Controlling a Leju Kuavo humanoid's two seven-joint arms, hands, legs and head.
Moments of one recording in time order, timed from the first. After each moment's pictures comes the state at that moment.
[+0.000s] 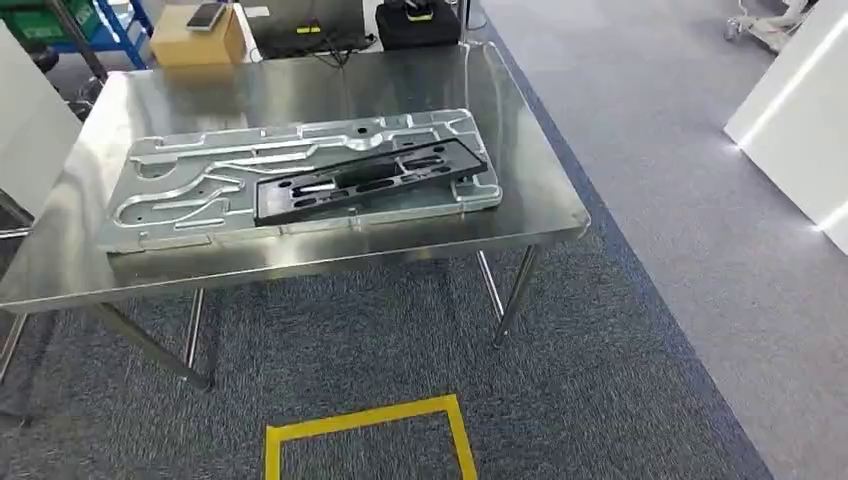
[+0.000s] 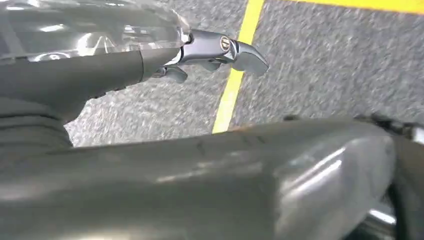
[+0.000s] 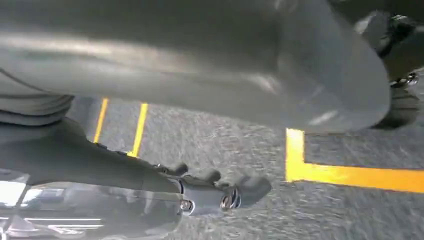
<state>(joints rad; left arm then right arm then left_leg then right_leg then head) -0.10 0.09 -1.06 -0.10 -0.07 0.17 -0.44 -0.04 0.06 -1.10 -0.22 1.23 0.07 0.04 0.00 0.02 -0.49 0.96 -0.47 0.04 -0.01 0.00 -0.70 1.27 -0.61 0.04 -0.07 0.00</state>
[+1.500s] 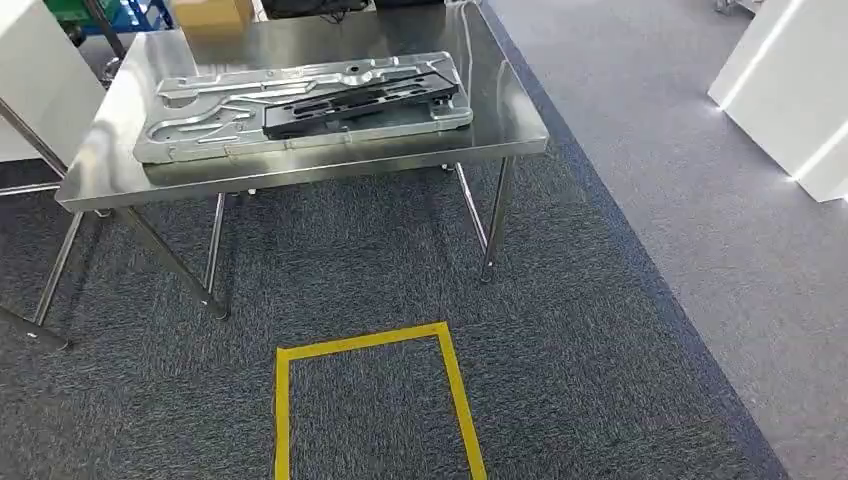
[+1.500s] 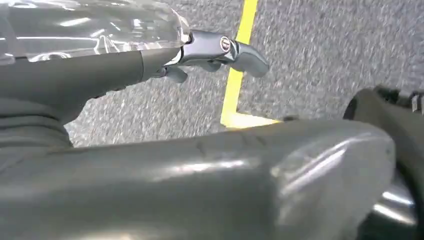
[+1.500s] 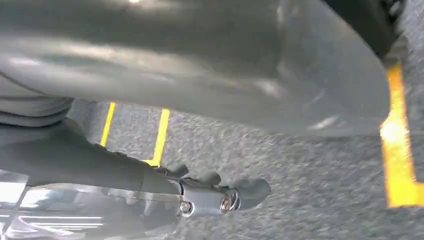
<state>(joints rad) -0.12 0.13 -1.12 -0.10 -0.07 0.19 -0.51 -0.07 0.10 -1.12 -0.20 1.24 0.08 0.01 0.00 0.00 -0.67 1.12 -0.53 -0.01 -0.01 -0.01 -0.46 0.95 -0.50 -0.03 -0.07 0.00</state>
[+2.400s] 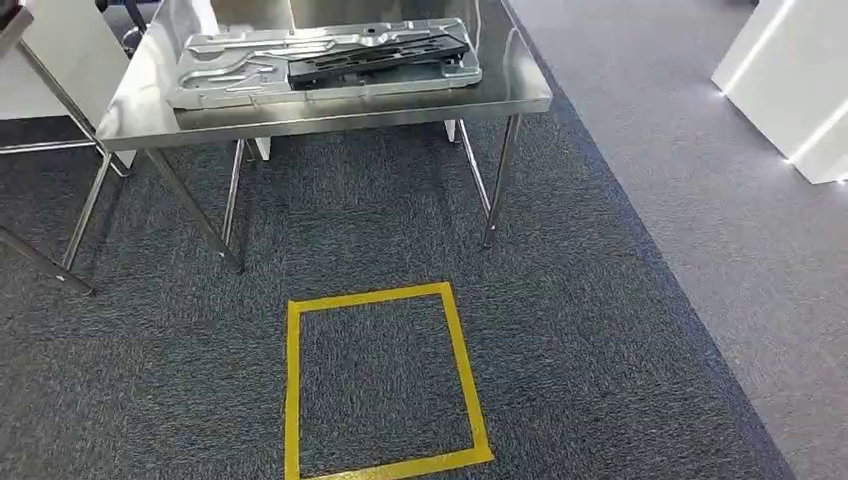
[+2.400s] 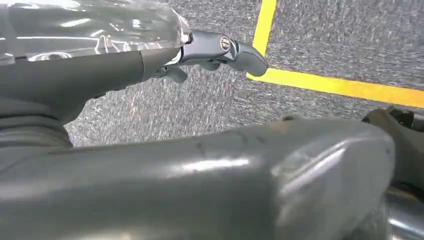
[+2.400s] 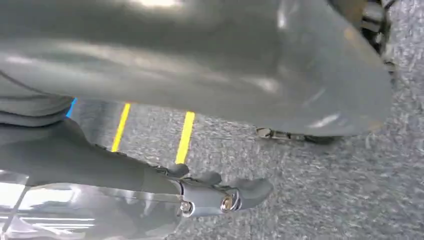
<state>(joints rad) -0.13 0.14 -1.13 -0.10 -0.07 0.19 -0.51 -0.08 0.10 -1.11 -0.20 1.26 0.09 0.01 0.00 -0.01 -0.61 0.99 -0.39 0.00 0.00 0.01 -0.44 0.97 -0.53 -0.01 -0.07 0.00</state>
